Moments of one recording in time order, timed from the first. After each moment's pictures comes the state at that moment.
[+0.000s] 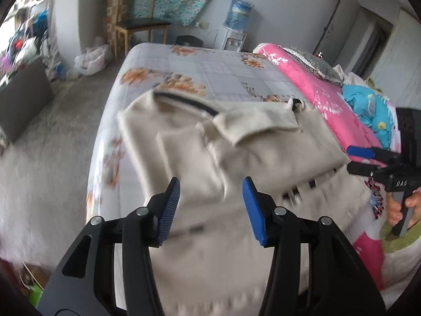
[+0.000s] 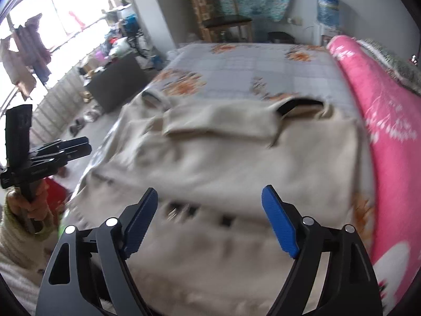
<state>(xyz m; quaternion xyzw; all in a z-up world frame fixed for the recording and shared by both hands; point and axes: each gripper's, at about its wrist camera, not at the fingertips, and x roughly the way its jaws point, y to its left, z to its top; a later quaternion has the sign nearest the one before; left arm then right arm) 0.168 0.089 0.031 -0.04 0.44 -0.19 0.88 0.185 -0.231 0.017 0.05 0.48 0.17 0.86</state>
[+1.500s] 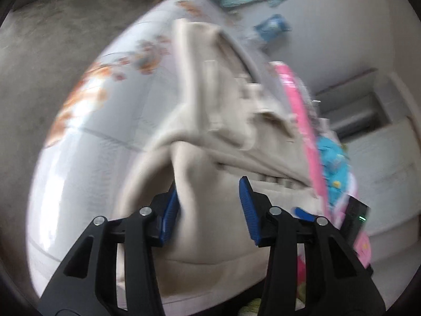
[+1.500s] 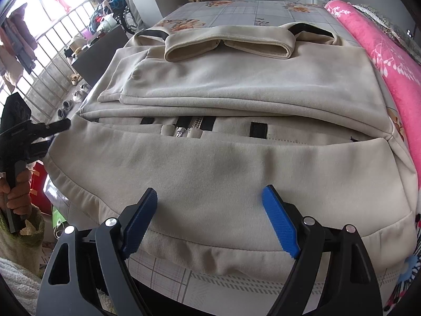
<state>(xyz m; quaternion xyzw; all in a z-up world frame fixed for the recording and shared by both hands) 0.151 0.162 -0.056 -0.32 0.47 -0.23 0.79 0.139 -0.206 -0.052 0.04 0.54 0.12 0.83</state>
